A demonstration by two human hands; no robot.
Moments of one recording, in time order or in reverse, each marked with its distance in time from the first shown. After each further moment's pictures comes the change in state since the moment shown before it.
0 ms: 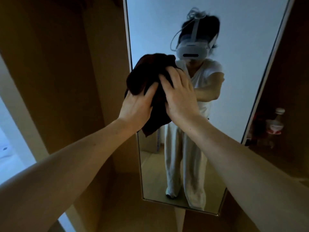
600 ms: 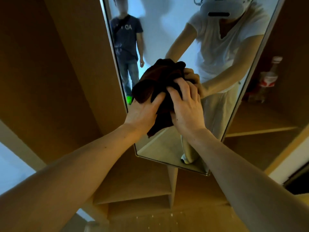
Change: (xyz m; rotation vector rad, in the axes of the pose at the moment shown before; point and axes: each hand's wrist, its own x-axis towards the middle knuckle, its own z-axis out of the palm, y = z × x) left_hand -0.098 0.054 0.100 -0.126 -0.268 0.070; right_hand -0.158 0.021 0.052 0.032 -0.142 0.228
